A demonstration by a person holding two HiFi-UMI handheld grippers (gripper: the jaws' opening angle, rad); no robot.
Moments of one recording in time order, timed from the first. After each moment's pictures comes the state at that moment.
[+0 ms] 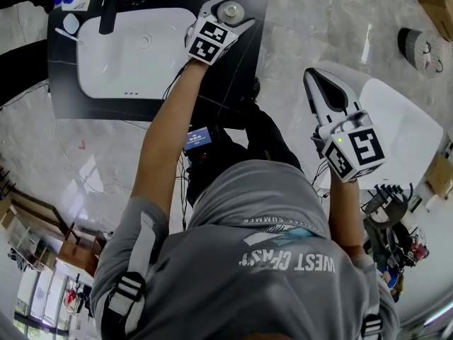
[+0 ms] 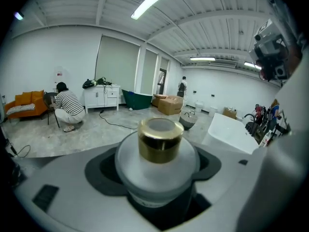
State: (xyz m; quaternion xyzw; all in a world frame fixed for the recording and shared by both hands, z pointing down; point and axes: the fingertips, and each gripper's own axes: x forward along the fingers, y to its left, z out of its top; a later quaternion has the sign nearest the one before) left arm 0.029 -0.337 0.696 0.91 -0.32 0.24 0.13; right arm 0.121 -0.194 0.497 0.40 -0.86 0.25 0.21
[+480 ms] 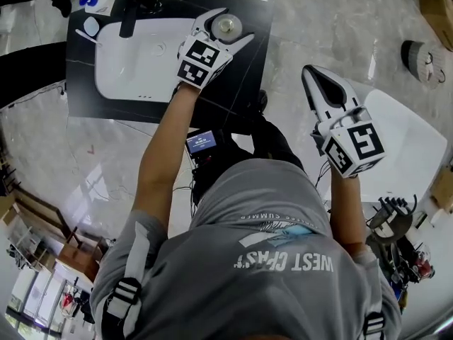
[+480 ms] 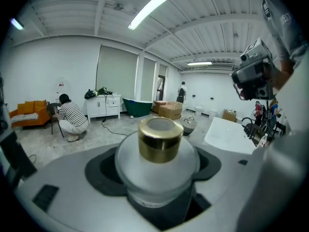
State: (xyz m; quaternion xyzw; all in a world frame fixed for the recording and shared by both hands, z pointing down) left arm -0.001 -0.311 0.599 0.91 -0.33 0.22 0.10; right arm 0.105 -0.206 0.471 0.39 -0.87 0.22 0.17
